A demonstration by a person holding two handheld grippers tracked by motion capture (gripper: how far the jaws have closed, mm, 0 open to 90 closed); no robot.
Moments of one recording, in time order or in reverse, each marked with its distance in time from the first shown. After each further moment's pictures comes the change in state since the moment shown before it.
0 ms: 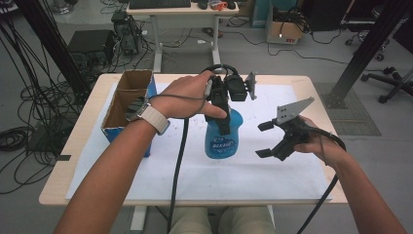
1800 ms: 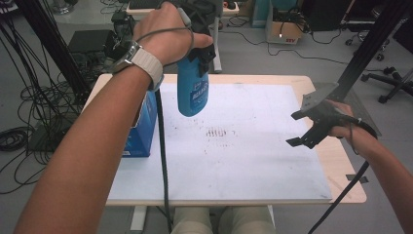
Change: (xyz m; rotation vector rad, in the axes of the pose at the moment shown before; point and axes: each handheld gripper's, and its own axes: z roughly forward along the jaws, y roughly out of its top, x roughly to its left) left arm 0.046 -0.036 -0.117 -0.004 0.177 -0.772; right arm -0.024 -0.009 -0.064 0.245 -0.183 0.049
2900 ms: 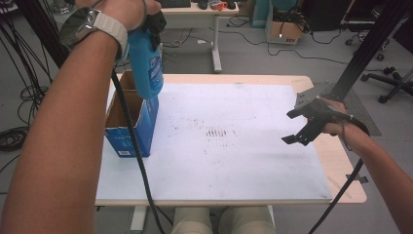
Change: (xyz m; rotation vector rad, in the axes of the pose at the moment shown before) left arm 0.084 -0.035 -0.032 0.005 0.089 -0.403; right arm -0.008 0.007 0.012 0.012 0.012 -0.014
